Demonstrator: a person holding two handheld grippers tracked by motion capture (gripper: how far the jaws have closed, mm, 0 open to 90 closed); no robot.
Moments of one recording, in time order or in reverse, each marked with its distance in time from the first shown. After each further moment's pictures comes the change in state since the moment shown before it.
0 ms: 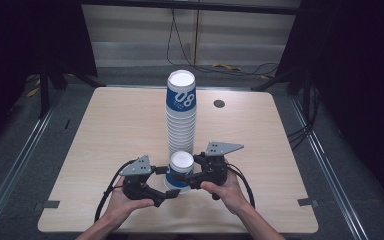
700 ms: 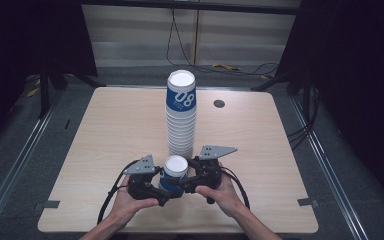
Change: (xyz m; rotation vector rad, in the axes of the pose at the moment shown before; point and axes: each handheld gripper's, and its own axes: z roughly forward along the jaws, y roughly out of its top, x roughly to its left) left arm 0.000 -0.002 0.010 -0.027 -0.030 -0.020; right arm 0.007 -0.007 0.012 -0.001 0.027 0.021
